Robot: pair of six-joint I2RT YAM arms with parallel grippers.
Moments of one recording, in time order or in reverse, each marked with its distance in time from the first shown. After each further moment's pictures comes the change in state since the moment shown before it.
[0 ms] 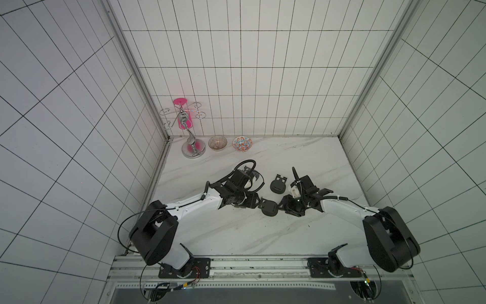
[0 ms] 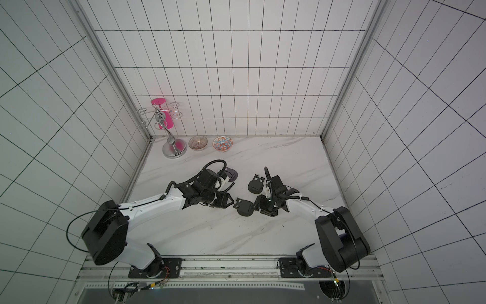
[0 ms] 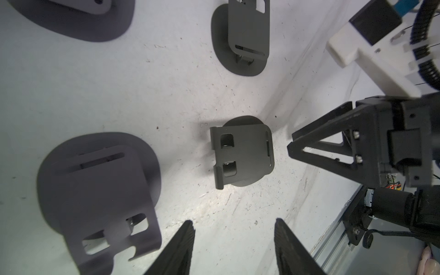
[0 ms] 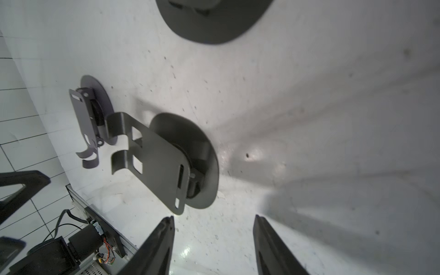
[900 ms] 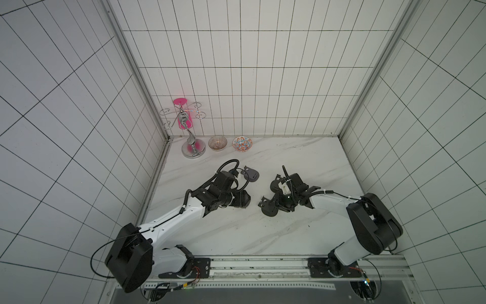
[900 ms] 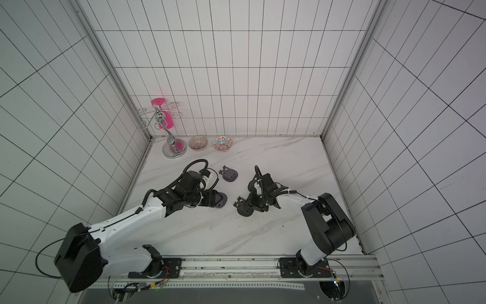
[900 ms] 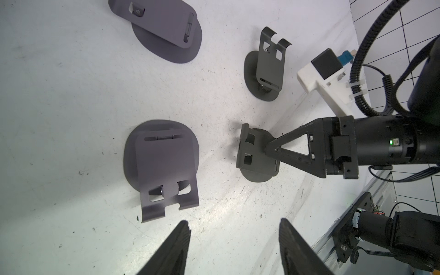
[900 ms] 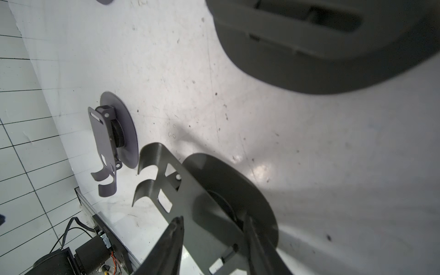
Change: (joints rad) left arm 0.090 -0.280 -0.136 -0.028 -0.060 -0.093; right arm 0.059 0.186 0.092 0.181 -0.006 0.054
